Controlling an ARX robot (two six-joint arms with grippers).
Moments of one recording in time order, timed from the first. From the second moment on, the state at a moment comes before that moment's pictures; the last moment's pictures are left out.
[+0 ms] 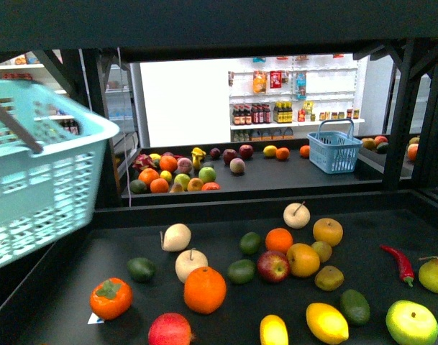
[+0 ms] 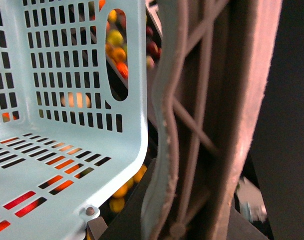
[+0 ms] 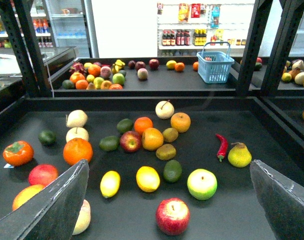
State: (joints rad) left arm 0.15 1.56 1.30 0.01 0.43 -1.00; right arm 0.00 0.00 0.02 0.00 0.00 0.00
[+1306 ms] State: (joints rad) left arm -0.38 1.90 1.36 0.01 0.44 -0.65; right arm 0.00 0.00 0.02 0.00 0.00 0.00
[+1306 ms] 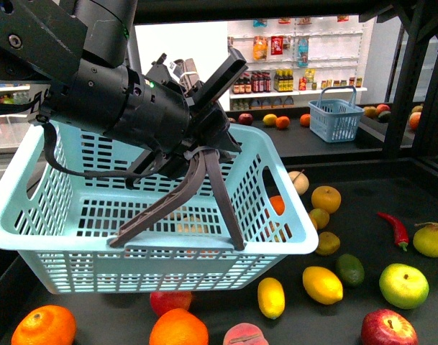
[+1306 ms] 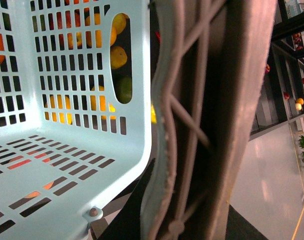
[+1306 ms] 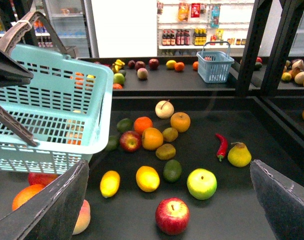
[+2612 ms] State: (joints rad) left arm -0.38 1.90 1.36 0.01 0.43 -0.64; right arm -0.05 2.43 1.33 0.39 -0.22 -0.13
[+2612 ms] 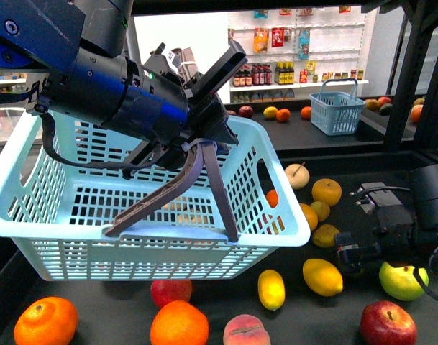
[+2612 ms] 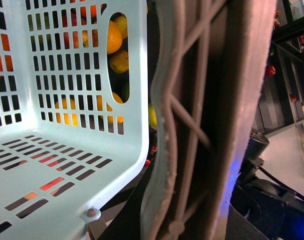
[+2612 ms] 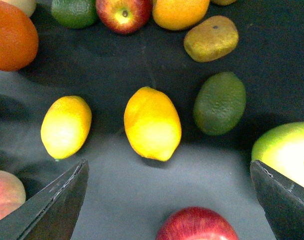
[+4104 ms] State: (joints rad) left arm -0.38 1.90 1.36 0.01 0.43 -0.64; right arm 0.03 2.91 1.88 0.29 -0.15 -0.17
